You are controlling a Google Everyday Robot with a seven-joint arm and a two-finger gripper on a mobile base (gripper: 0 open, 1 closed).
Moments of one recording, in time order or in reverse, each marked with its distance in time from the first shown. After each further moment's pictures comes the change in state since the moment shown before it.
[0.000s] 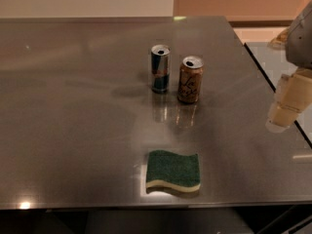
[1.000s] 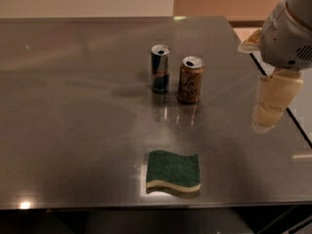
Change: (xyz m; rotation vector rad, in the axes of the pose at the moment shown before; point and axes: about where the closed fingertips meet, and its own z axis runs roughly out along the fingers) arm -0.035 0.008 0.010 -0.058 -0.024 -0.160
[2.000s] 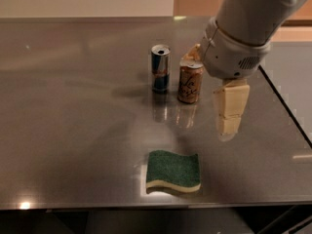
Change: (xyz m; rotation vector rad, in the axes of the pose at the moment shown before) arm -0.075 0.017 0.039 -0.113 -0.028 -0.366
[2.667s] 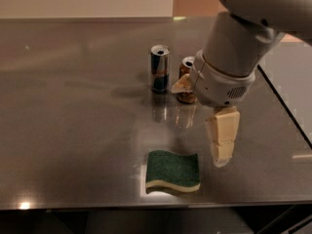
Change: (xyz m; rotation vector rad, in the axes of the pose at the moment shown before) arm -0.017 0.029 0.040 -0.089 -0.028 -0.063
